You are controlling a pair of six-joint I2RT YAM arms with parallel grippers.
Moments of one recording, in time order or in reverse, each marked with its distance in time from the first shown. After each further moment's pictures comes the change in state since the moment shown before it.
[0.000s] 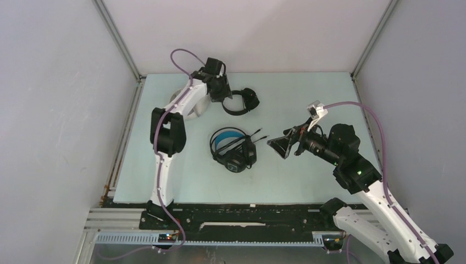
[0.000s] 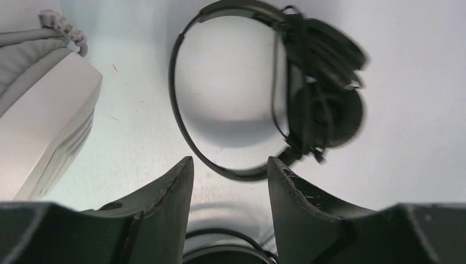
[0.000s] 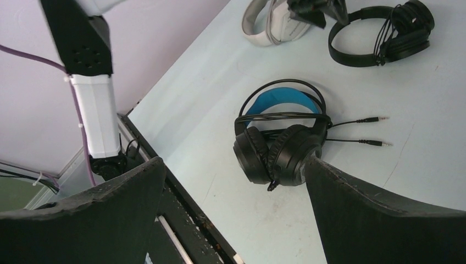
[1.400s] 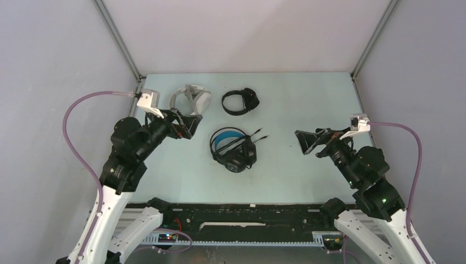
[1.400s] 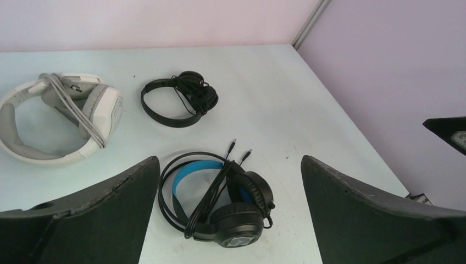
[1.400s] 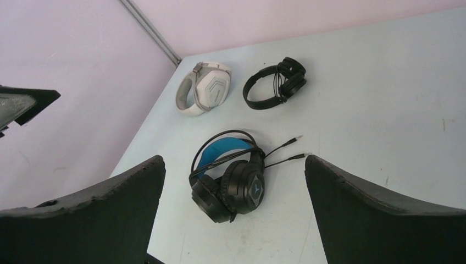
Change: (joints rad) left arm 0.000 -1.584 -1.038 0.307 0.130 0.239; right arm -0.004 -0.246 -0.005 -0.118 0.439 0.079
